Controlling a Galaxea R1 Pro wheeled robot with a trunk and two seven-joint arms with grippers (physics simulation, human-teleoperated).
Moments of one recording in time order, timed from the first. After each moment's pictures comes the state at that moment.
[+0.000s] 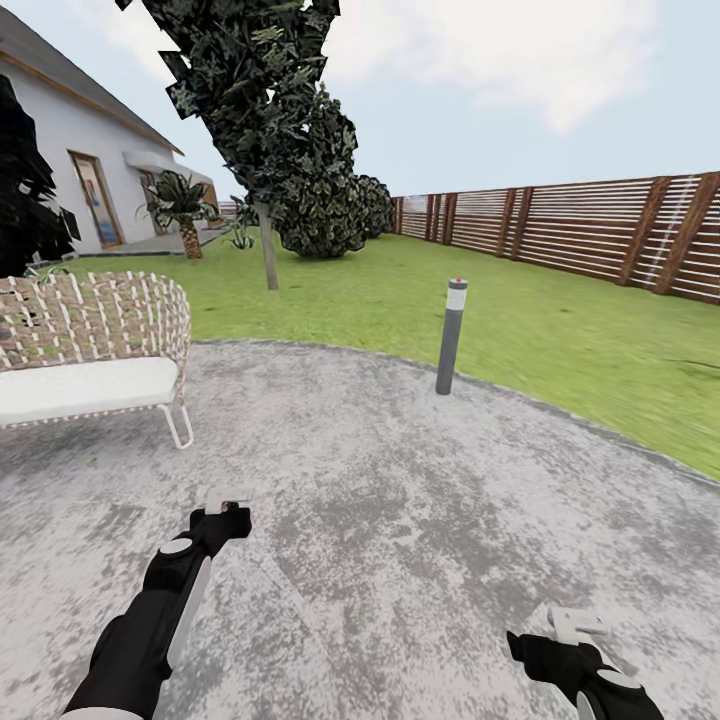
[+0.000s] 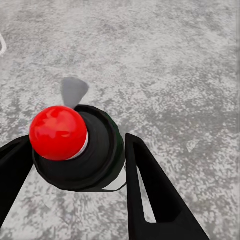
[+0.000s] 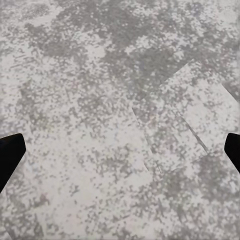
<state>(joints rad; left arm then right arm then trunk) -0.41 -0.01 0.06 -1.24 -0.05 0.48 -0.02 0.00 -0.01 -0.15 -1.50 0.00 0.71 0.00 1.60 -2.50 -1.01</state>
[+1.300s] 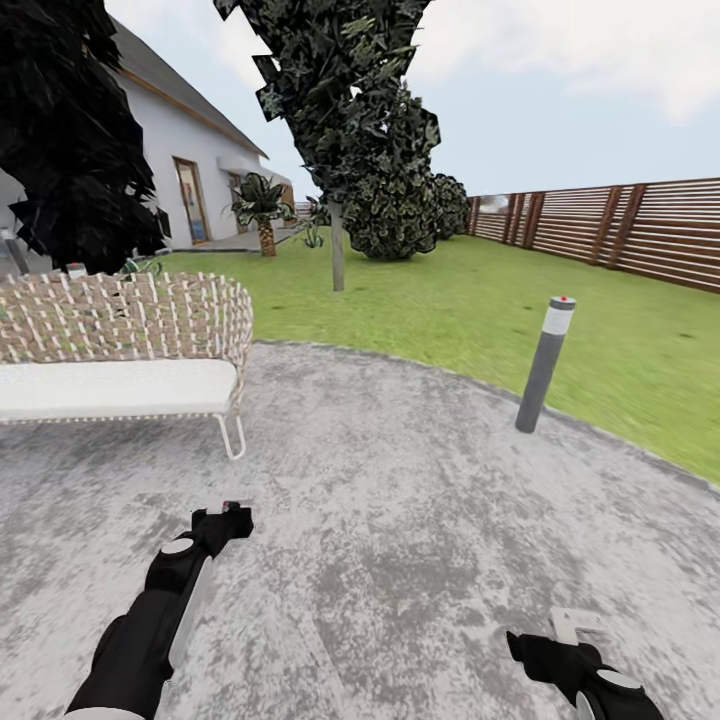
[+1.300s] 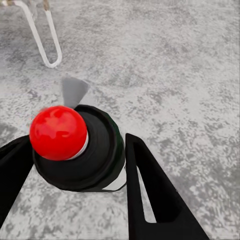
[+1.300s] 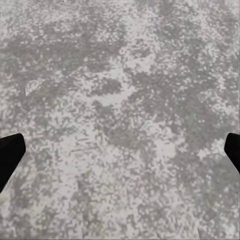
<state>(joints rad) -0.41 -0.02 0.06 -1.24 -0.04 0.48 -0.02 0.00 -0.01 -0.15 -1.50 0.00 0.71 0.00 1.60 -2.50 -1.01</state>
